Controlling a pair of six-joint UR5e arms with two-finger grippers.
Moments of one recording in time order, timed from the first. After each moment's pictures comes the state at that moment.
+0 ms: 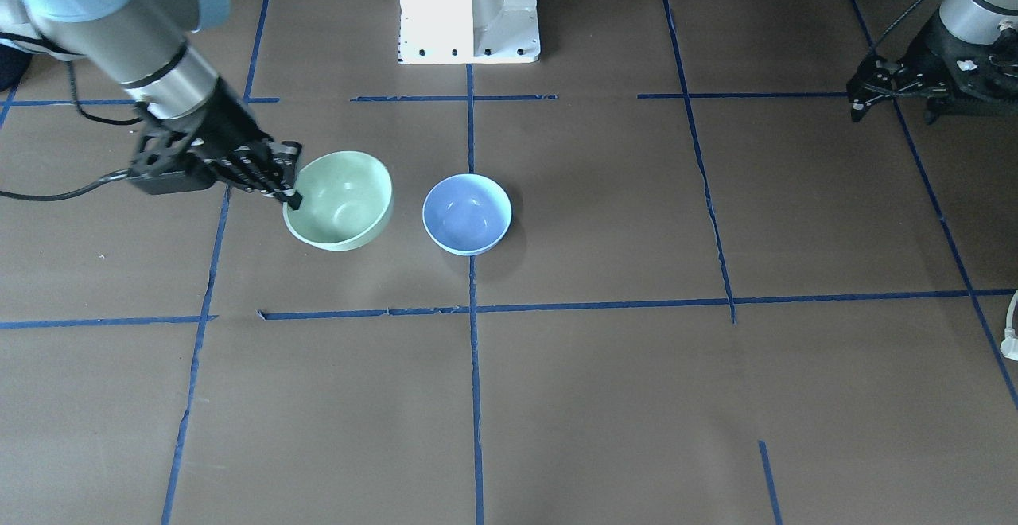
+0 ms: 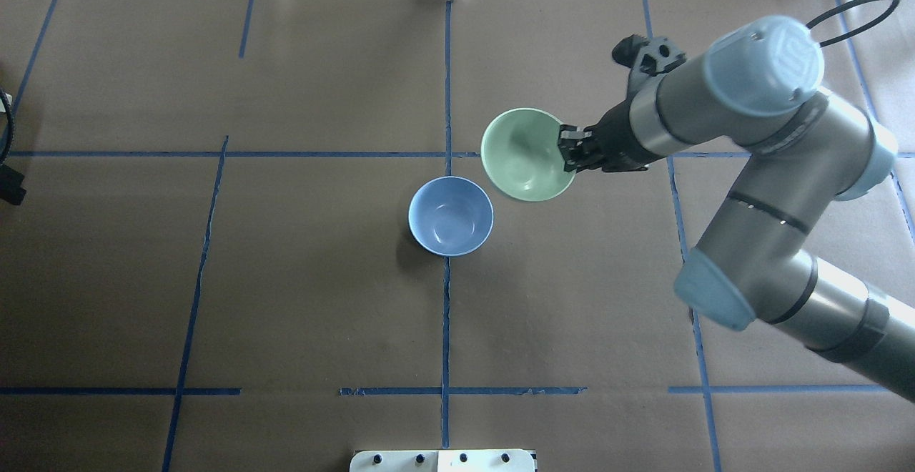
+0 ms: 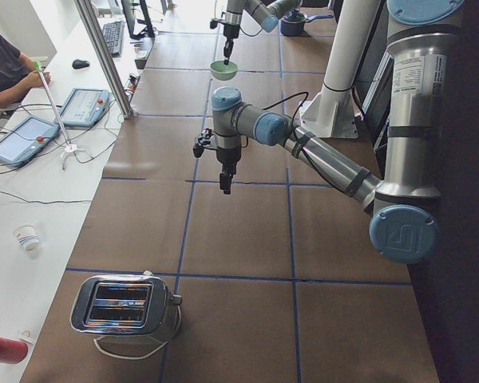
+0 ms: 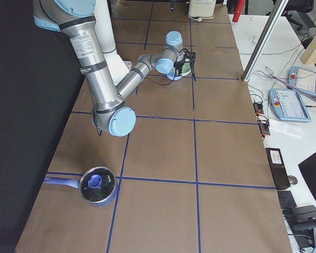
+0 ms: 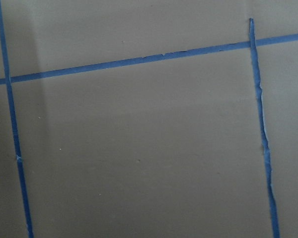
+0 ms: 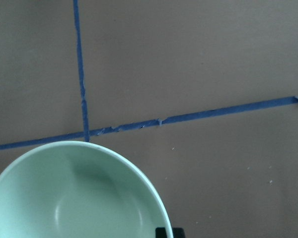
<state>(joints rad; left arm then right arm) -1.12 -1.57 -2.12 -1.36 -2.15 -0.43 0.68 -1.13 1.89 -1.32 1.95 1.34</state>
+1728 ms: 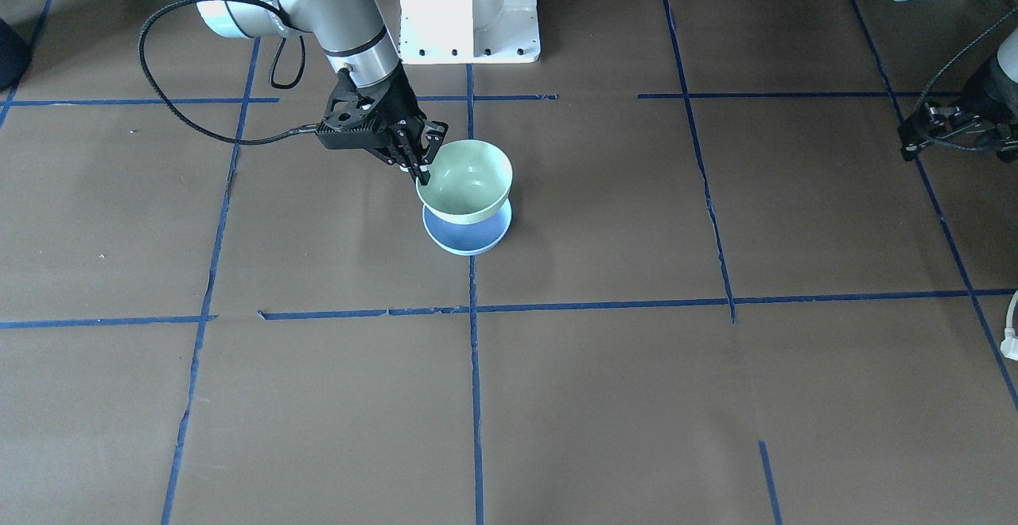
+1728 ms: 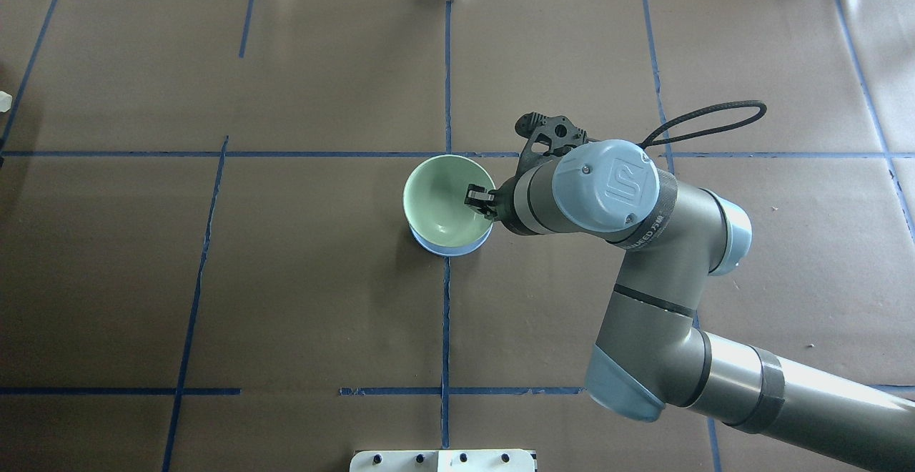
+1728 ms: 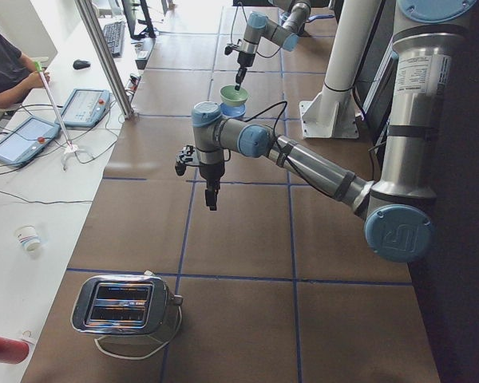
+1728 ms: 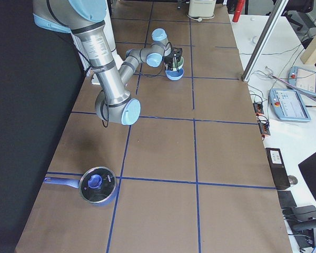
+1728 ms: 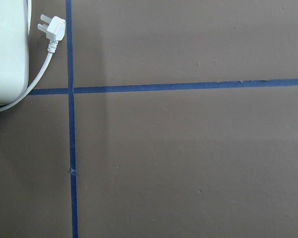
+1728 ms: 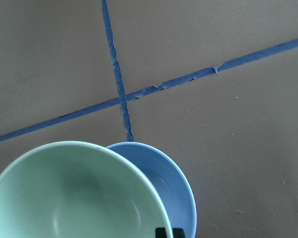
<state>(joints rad) -1.20 -1.62 -1.98 -1.37 -2.14 -0.44 0.49 -1.01 1.80 -1.32 1.71 1.56</state>
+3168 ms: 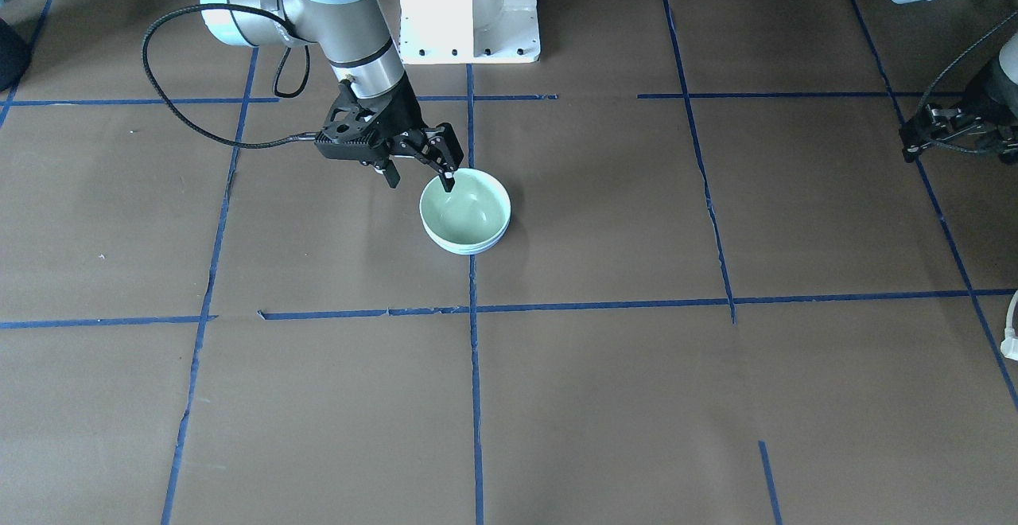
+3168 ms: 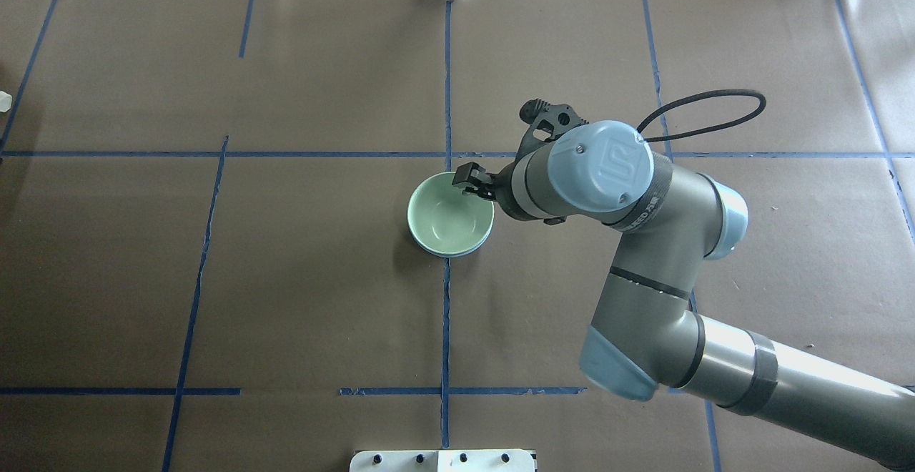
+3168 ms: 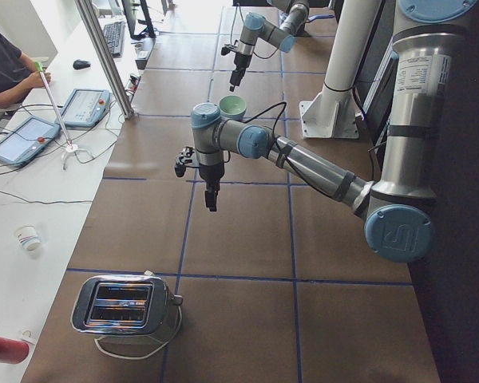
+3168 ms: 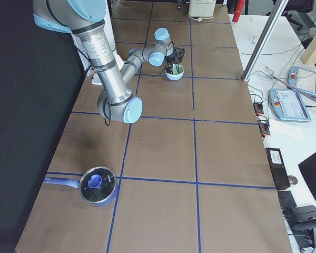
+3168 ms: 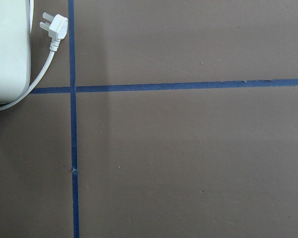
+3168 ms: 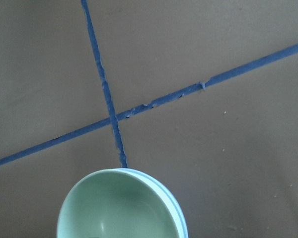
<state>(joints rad) -1.21 -1.62 -1.97 -1.37 -2.15 -0.42 0.54 -1.02 1.81 -1.34 1.74 1.58</state>
